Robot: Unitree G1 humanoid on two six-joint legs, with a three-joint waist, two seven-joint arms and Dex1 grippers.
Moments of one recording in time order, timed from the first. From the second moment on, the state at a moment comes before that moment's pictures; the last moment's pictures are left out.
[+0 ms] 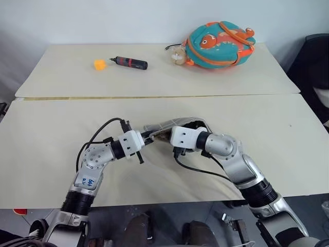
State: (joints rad) left arm -0.37 0.44 -0.11 0.10 -0.07 -0.33 -0.73; right arm -0.54 -0.39 0.35 -0.13 -0.32 0.23 0.74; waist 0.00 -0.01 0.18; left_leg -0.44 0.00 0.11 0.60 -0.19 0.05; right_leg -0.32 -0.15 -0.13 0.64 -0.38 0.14
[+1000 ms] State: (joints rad) left arm -0.33 0.29 -0.09 0.03 -0.19 0.02 -0.67; right arm -0.52 -0.49 0.40 -0.09 -0.51 0.06 0.64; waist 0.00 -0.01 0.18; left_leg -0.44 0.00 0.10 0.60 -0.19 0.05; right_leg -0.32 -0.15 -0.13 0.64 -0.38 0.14
